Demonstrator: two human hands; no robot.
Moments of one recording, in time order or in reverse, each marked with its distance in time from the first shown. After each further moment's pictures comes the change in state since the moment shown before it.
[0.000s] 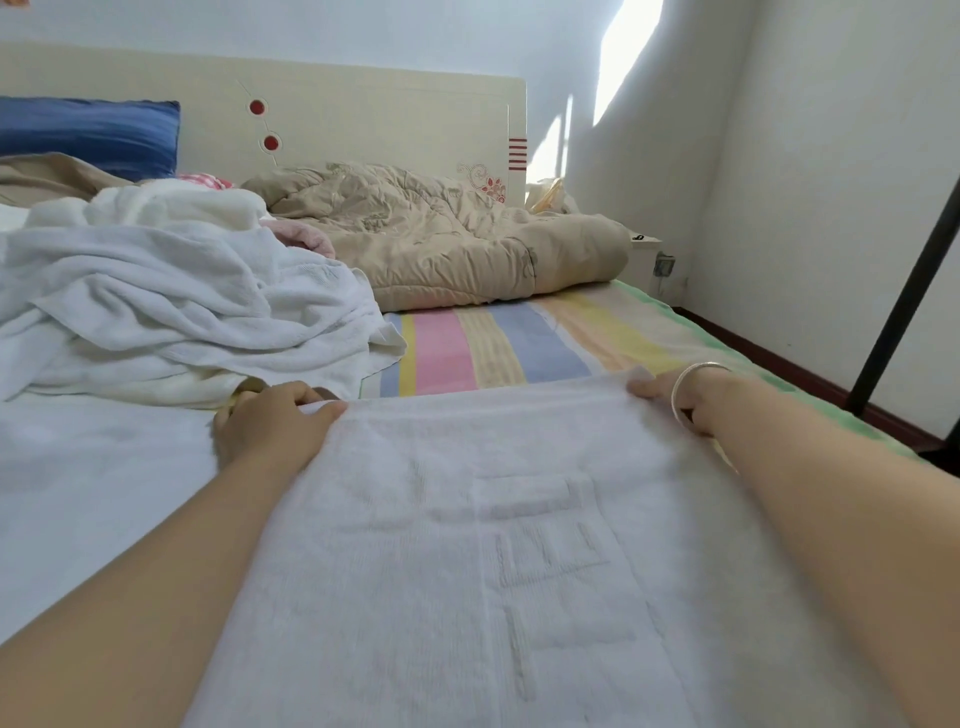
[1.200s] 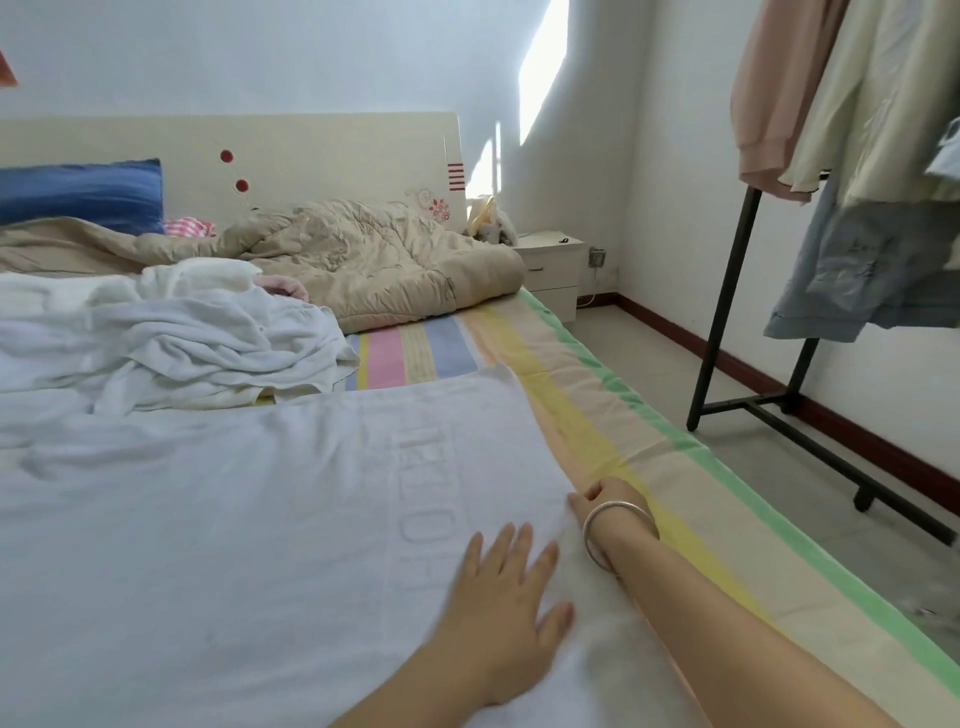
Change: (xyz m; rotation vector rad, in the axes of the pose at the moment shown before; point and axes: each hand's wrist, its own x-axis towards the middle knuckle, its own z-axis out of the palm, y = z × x) left_hand -0.403 0.154 -0.080 0.200 -0.630 0.835; right_hand -0.264 0.180 -0.045 -0.134 0.220 -0.056
